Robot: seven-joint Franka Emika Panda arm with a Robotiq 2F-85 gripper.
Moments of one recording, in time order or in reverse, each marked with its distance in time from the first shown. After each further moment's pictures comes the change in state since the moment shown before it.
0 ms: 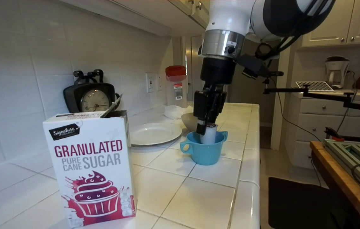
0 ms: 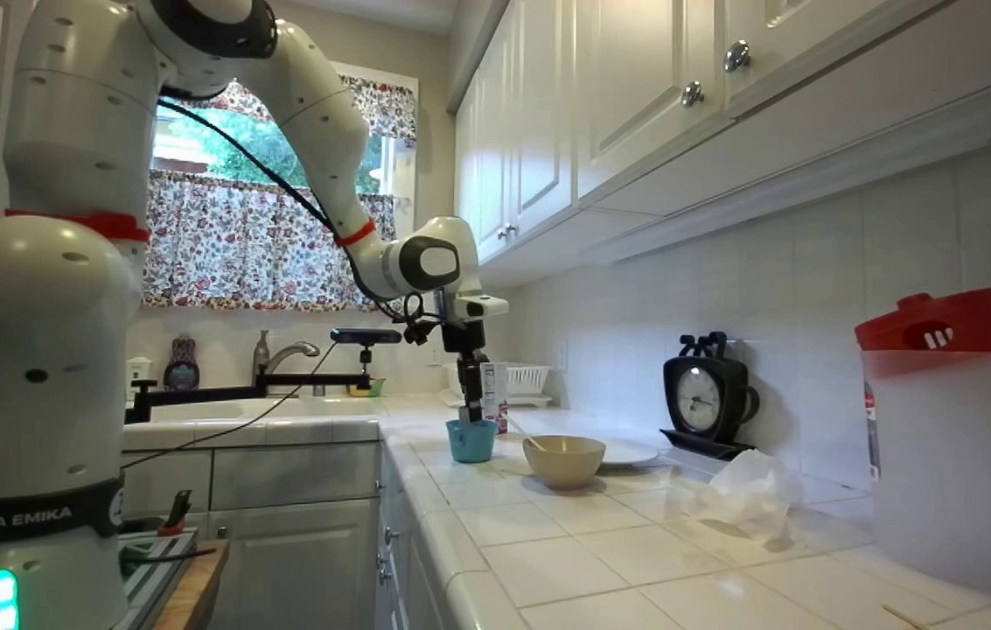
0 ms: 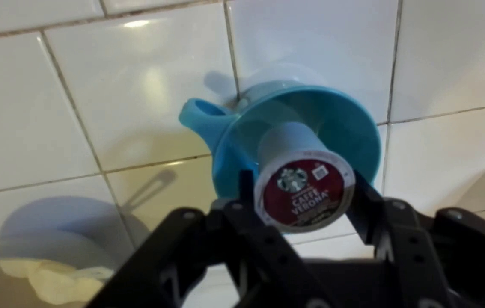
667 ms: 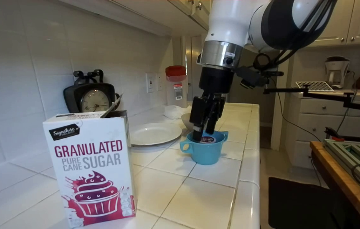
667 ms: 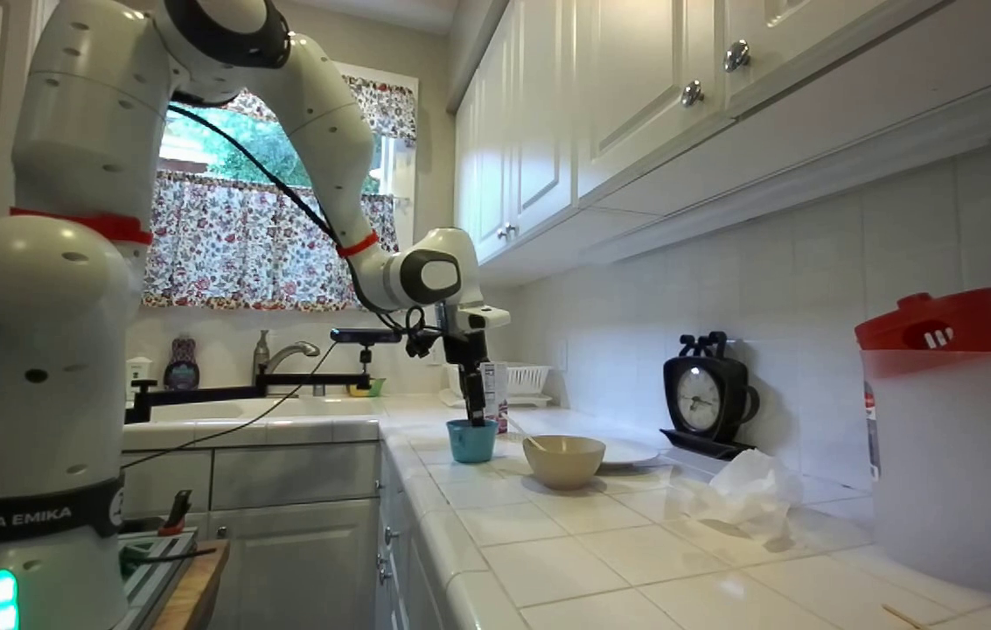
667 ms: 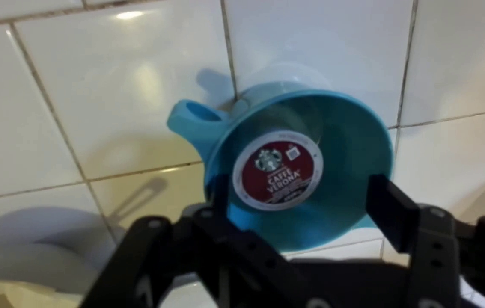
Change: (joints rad) arm 0.000 0.044 -0.005 -0.008 -0.005 0.071 -0.008
